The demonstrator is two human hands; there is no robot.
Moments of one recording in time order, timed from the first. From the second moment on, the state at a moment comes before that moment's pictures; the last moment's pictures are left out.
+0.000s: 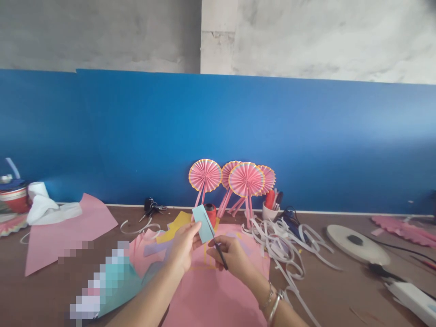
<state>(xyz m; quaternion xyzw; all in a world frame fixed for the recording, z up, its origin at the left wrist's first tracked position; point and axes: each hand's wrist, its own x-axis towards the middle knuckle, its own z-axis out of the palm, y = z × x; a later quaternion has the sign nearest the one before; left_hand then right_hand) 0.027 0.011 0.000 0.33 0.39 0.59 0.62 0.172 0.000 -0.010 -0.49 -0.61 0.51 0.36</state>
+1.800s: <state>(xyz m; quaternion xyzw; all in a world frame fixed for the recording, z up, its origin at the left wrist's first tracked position) 0.038 0.003 -0.007 0.38 0.46 0.54 0.59 0.177 0.011 -0.027 -0.51 -0.62 0.47 0.36</state>
